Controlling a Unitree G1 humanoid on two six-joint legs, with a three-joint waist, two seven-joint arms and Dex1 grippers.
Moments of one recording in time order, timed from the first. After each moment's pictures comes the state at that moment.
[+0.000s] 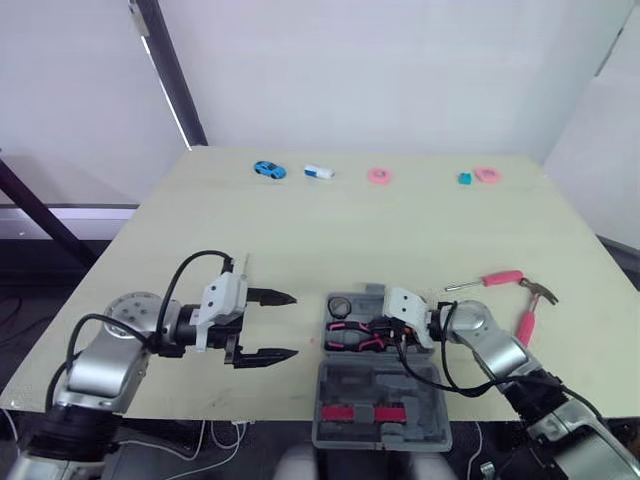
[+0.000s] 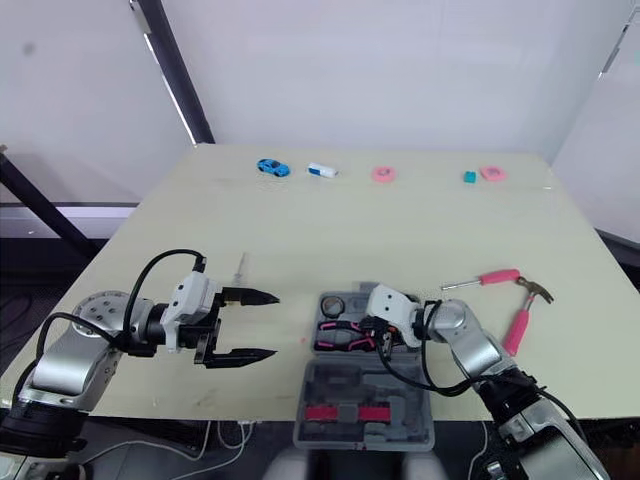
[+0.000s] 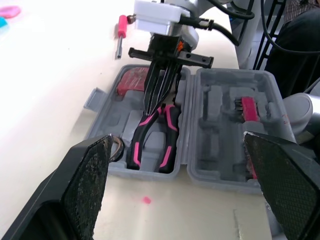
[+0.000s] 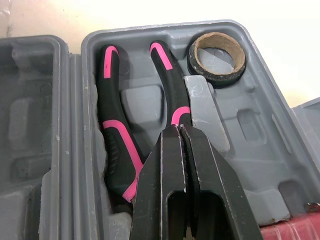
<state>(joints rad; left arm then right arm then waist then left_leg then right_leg) -0.15 0.84 0.04 -0.12 -0.44 0.14 -1.36 -0.44 -0.38 0.46 0.24 -0.03 0.22 0.93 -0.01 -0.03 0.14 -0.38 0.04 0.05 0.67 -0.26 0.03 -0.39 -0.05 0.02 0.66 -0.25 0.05</state>
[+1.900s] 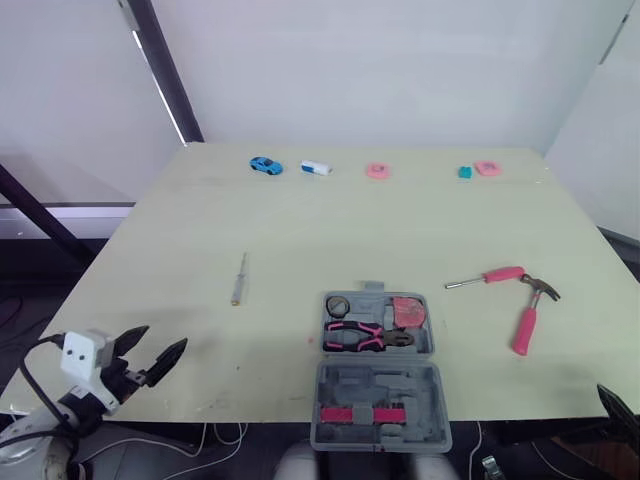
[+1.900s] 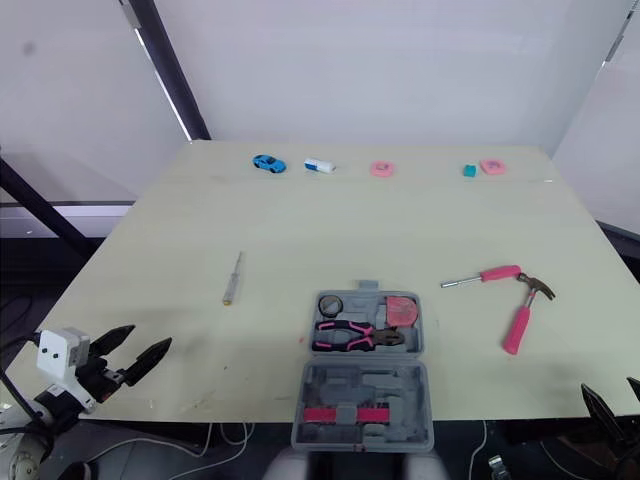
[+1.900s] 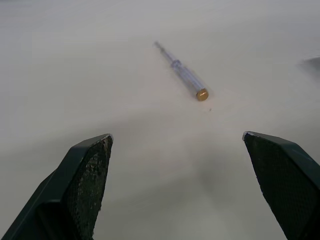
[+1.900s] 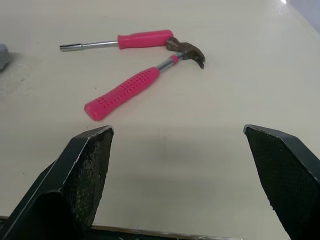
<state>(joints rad) 0.20 0.63 0.52 0.23 -0.47 0.01 -0.94 0.48 -0.48 -0.65 0.16 0.56 -0.16 0.95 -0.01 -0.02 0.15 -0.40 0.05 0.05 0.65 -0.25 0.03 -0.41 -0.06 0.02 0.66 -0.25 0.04</state>
